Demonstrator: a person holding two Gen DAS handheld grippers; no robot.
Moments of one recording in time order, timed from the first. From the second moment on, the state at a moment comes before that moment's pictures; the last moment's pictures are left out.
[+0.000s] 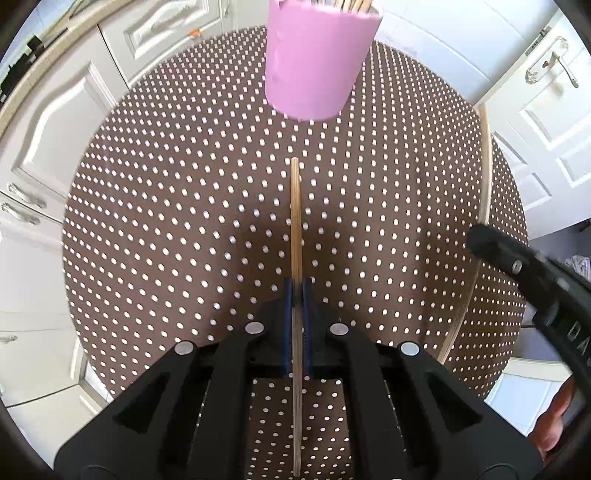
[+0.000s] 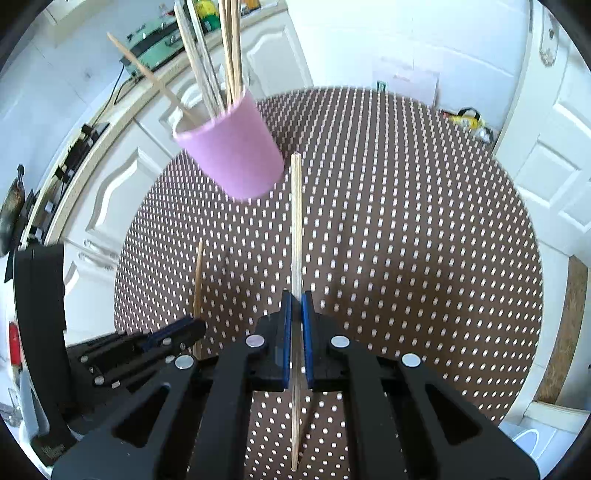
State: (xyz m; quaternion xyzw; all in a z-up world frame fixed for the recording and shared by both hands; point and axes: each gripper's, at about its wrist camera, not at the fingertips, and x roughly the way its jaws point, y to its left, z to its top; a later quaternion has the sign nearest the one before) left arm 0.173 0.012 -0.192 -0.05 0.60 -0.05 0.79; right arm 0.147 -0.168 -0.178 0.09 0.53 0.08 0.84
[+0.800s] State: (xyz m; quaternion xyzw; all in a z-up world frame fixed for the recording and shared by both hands) left arm 0.197 -0.011 -0.063 -0.04 0.46 -0.04 0.89; right arm 0.187 -0.168 -0.065 0.10 0.37 0.08 0.92
